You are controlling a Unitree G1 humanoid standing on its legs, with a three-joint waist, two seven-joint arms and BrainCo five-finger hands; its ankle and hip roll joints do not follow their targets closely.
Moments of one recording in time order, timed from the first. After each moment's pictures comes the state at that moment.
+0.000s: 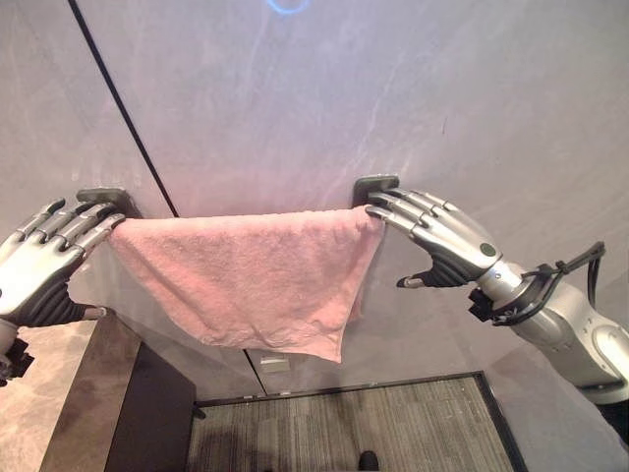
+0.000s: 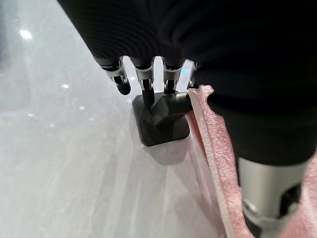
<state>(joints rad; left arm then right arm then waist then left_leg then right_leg) 0.58 1.06 0.64 -0.33 0.55 -0.31 0.10 -0.24 -0.99 0.22 -0.37 -0.57 -0.24 0.01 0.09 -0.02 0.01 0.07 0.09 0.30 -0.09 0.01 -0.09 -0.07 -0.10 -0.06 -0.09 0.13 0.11</state>
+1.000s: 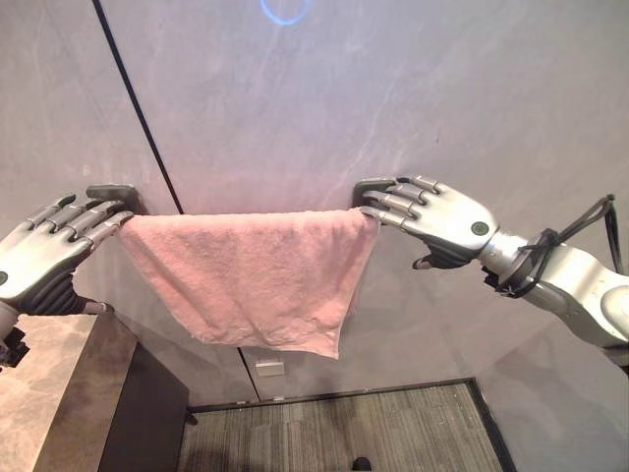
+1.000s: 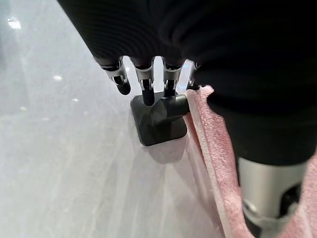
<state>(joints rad) 0.58 1.14 0.67 -0.34 0.51 -0.30 -0.02 -0.45 -1.15 0.35 -0.30 -0.75 -0.27 0.02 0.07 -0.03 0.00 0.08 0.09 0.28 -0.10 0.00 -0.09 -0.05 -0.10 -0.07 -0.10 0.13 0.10</state>
